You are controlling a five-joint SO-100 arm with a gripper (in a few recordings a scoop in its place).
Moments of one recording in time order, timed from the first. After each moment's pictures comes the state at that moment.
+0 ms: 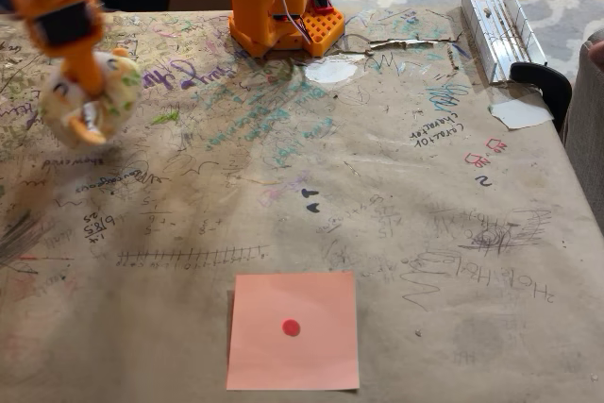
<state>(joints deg) 40.9 88.2 95.8 86.5 -62.1</state>
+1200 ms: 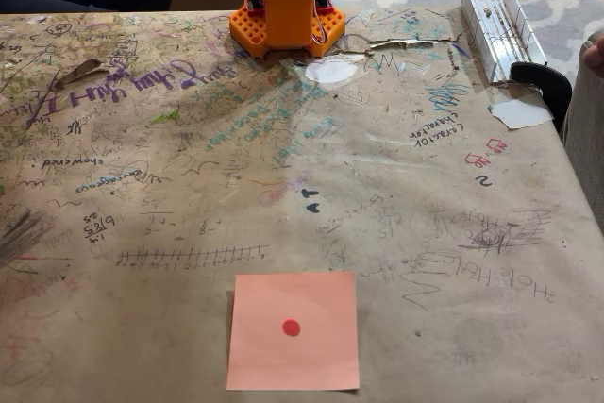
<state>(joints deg) -2.6 178.8 123.1 81.5 -10.1</state>
